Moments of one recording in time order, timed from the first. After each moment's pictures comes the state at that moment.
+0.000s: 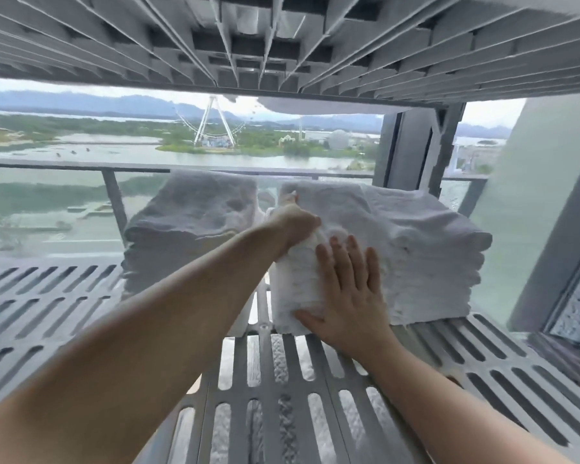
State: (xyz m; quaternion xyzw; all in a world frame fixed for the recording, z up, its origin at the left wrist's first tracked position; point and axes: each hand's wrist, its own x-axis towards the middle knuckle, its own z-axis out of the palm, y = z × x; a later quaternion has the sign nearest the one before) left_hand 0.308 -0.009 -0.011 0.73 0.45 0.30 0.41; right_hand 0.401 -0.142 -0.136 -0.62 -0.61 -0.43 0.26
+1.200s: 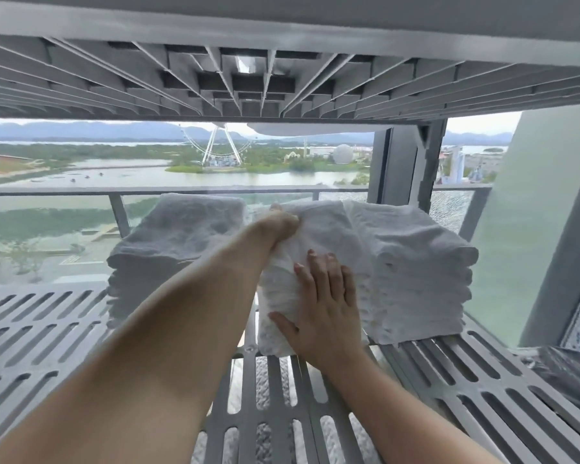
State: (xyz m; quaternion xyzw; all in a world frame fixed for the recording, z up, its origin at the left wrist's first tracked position) left_hand 0.333 0.020 0.017 0.78 0.53 0.22 0.26; right_hand 0.385 -0.134 -0.128 -0.64 -0.58 -0.40 0.31
